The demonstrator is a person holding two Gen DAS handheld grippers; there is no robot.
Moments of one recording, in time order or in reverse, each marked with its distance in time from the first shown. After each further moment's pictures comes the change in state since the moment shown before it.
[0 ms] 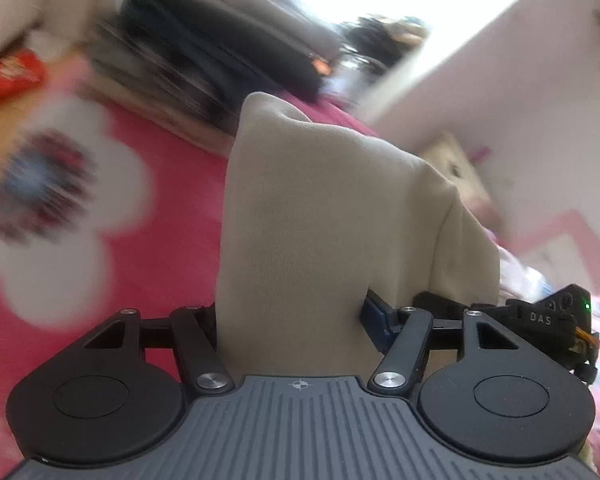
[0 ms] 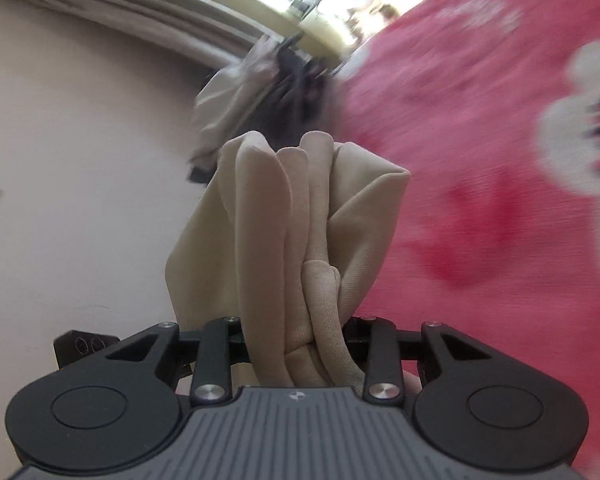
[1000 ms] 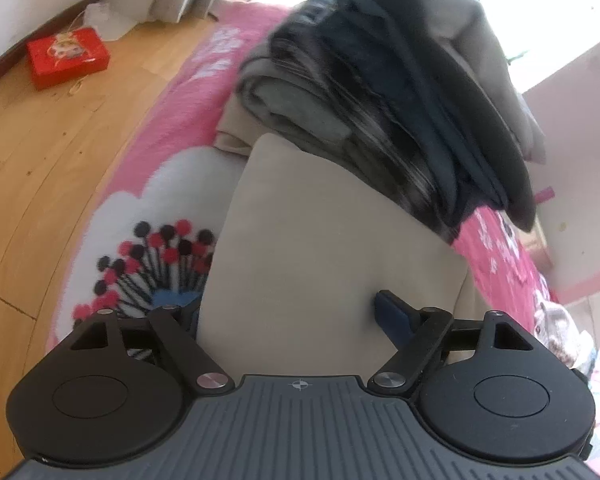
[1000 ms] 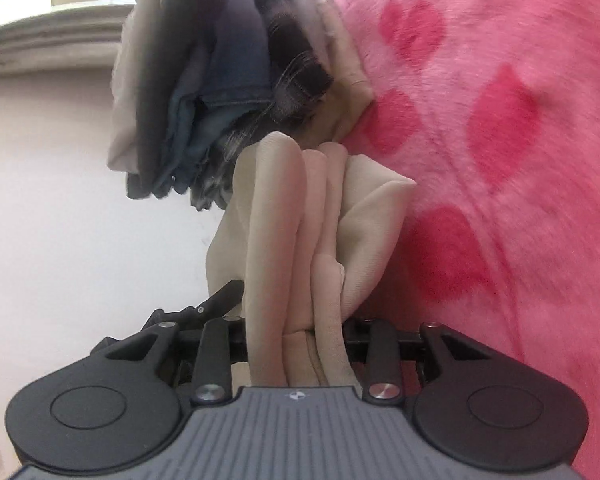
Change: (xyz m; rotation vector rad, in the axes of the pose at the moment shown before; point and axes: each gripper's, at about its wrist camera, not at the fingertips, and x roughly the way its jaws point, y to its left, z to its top) left arm 0.056 0.149 0.095 -0.105 0.029 0.078; right arm 0.178 -0.043 0.002 0.274 -0.008 0.083
